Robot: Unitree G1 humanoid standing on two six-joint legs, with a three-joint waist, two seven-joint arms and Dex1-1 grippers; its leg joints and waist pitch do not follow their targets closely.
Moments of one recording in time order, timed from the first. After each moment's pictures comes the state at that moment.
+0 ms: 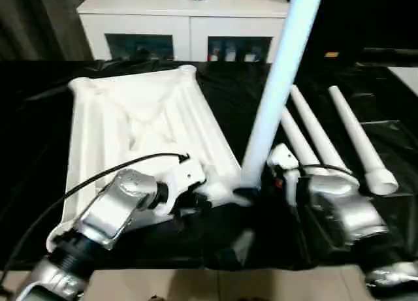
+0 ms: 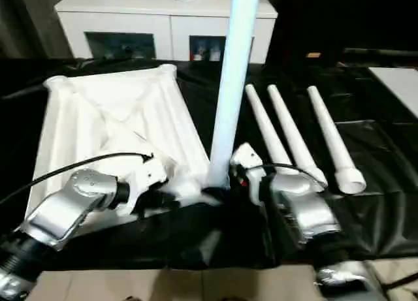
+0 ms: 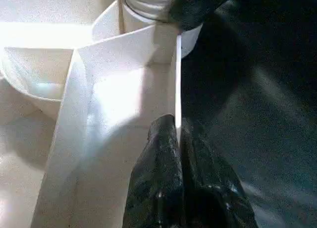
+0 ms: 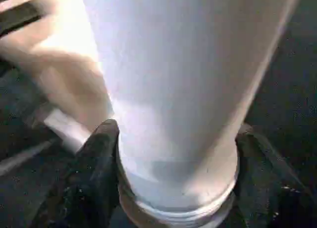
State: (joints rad) left arm -0.45 0.39 -0.38 0.15 -0.03 0.59 -0.88; right arm -0.46 -0.27 0.15 0.54 0.18 0.16 0.79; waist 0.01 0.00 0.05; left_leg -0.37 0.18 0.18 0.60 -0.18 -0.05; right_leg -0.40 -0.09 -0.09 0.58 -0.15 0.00
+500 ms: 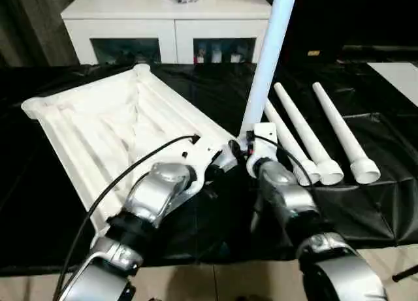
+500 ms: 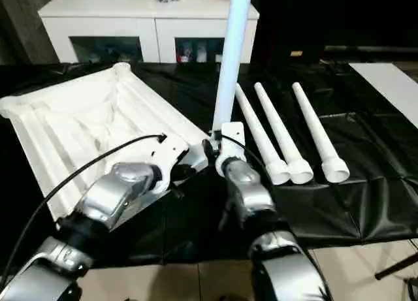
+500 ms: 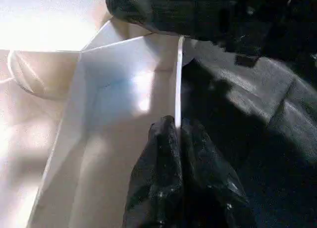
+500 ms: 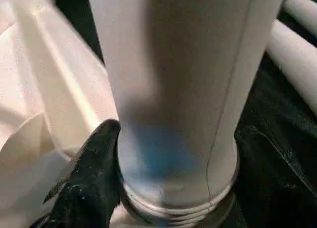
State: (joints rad) left arm -0.60 0.11 -0.29 0.44 -0.01 0.60 -0.52; right arm -0.69 0.05 -0.01 0.94 0.12 0.00 -0.01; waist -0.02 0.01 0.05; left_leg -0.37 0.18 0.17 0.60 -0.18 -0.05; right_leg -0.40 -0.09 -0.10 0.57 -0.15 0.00
